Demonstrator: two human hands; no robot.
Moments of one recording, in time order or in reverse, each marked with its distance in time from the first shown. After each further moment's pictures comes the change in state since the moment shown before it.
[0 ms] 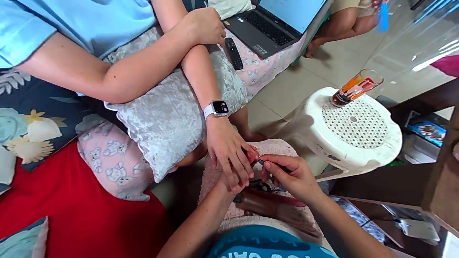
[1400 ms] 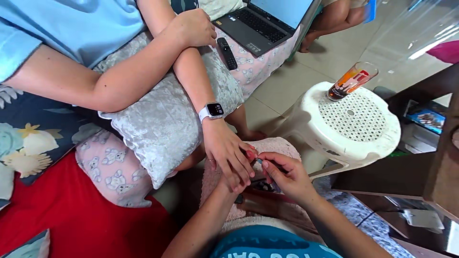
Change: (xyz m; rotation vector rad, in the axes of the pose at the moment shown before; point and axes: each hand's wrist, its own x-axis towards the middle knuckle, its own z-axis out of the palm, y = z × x) left_hand 0.005 -0.002 0.007 -0.011 0.011 0.020; right_hand -0.005 0.004 0.013 -0.021 0.112 -0.010
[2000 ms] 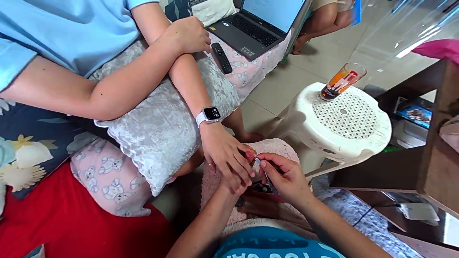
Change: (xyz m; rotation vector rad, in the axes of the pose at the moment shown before) left_hand 0.004 -0.003 0.002 0.066 0.036 0.014; right_hand -0.002 -0.007 0.011 -0.009 0.108 0.038
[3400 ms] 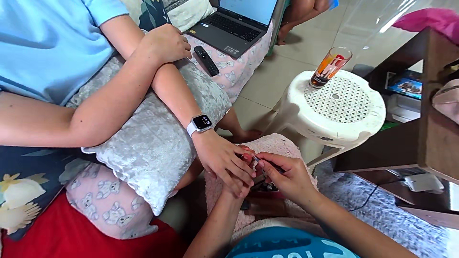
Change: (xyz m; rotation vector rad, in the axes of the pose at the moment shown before) left_hand 0.005 -0.002 -0.008 -0.049 -0.033 -0.078; right_hand -0.002 0.005 0.003 -0.153 0.100 -0.034
